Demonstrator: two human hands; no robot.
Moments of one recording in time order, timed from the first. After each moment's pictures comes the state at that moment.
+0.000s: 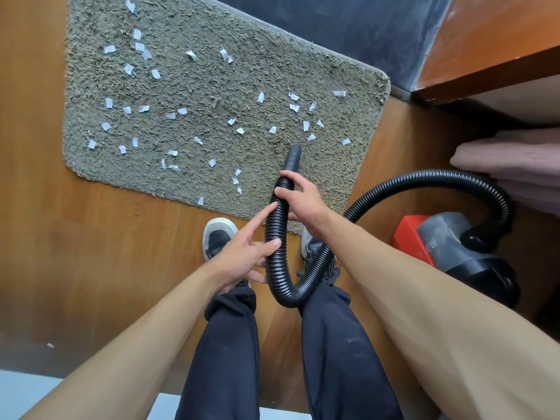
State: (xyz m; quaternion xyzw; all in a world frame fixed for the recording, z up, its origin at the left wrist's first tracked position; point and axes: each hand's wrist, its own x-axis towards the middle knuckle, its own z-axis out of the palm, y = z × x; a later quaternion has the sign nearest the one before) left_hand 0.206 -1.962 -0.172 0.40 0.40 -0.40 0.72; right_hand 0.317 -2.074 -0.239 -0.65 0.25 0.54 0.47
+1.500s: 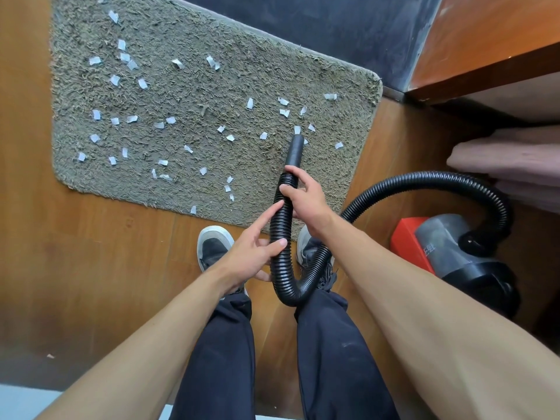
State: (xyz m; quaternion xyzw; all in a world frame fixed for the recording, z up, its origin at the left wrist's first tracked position) left_hand 0.238 -1.981 -0.176 0.46 0.38 -0.41 0.69; right_hand 0.335 -2.090 -0.255 -0.66 0.25 0.48 0.52
